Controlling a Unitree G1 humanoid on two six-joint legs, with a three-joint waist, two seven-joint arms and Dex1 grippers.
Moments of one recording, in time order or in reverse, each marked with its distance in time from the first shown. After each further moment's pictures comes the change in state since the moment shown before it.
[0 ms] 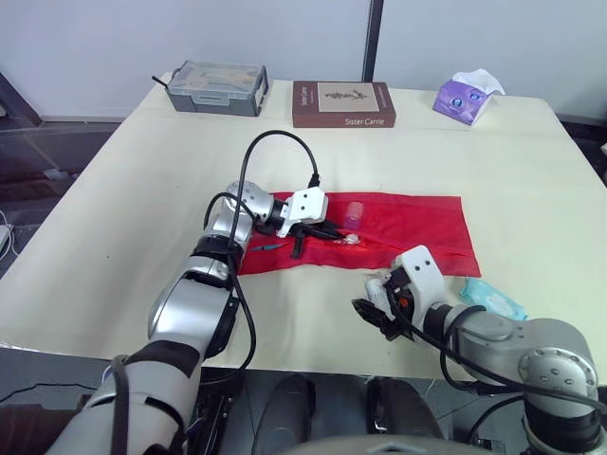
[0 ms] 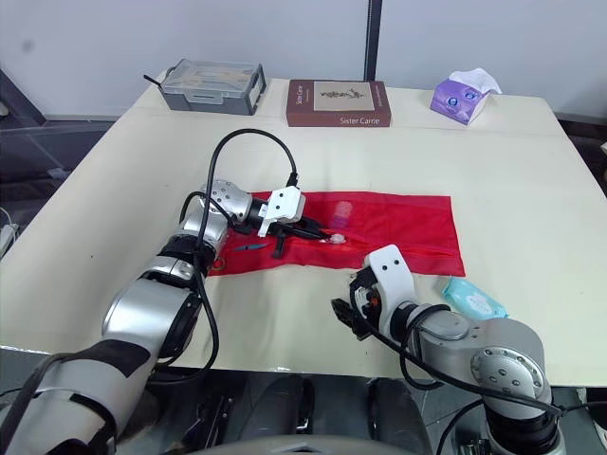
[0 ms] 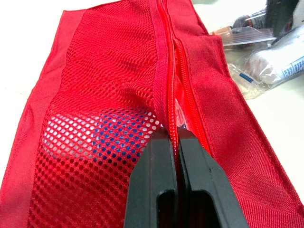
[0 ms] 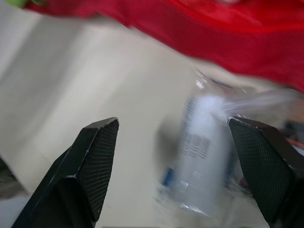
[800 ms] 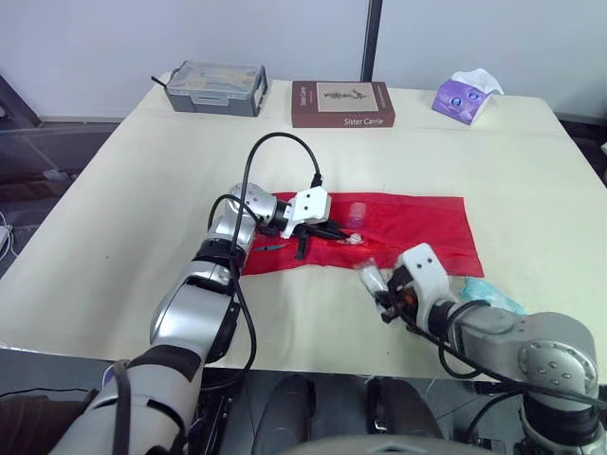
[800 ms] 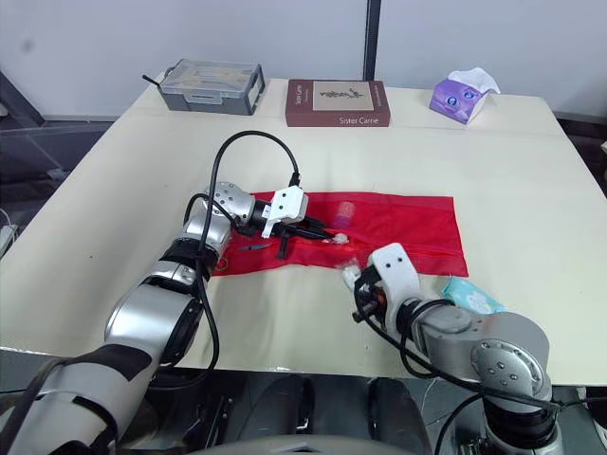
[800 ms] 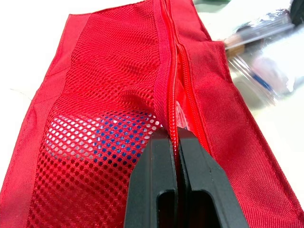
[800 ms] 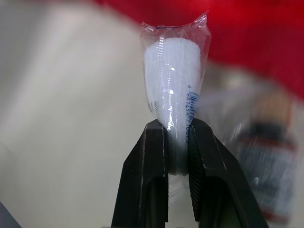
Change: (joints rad) left arm 0.034 -0.012 0.003 -0.076 -0.020 0.079 0.021; right arm -0.086 0.087 -0.112 0.024 -0.072 0.083 0.097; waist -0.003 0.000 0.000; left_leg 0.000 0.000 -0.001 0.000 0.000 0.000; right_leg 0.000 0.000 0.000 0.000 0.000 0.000
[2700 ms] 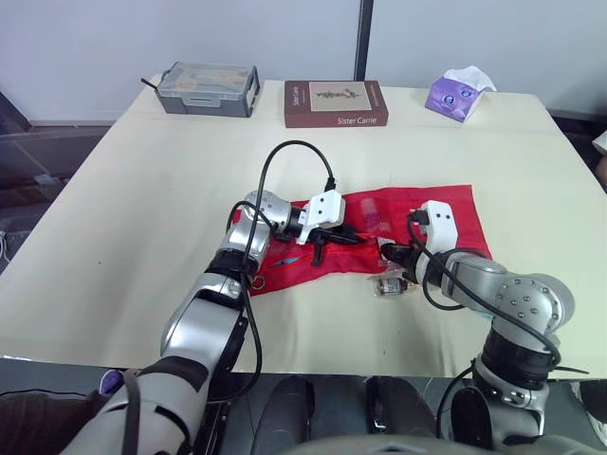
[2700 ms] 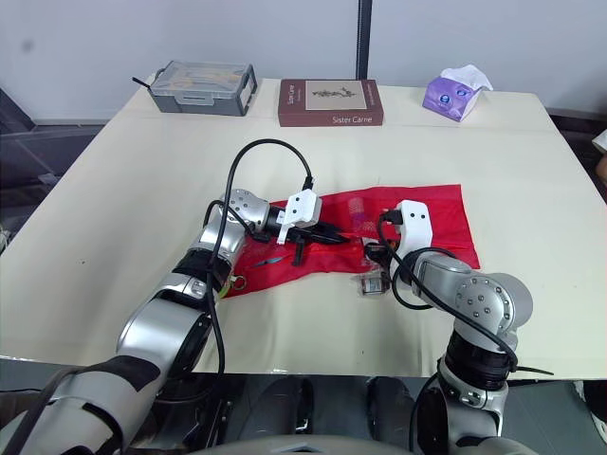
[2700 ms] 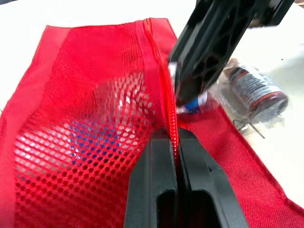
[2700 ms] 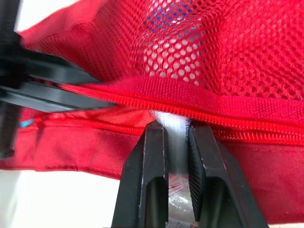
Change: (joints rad) left arm 0.070 -0.056 -0.014 -0.155 -0.028 0.107 0.018; right arm -0.199 0.312 -0.265 0.231 -0.415 0.090 0.152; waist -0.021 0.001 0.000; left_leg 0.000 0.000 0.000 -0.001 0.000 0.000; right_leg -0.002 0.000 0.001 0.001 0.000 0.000
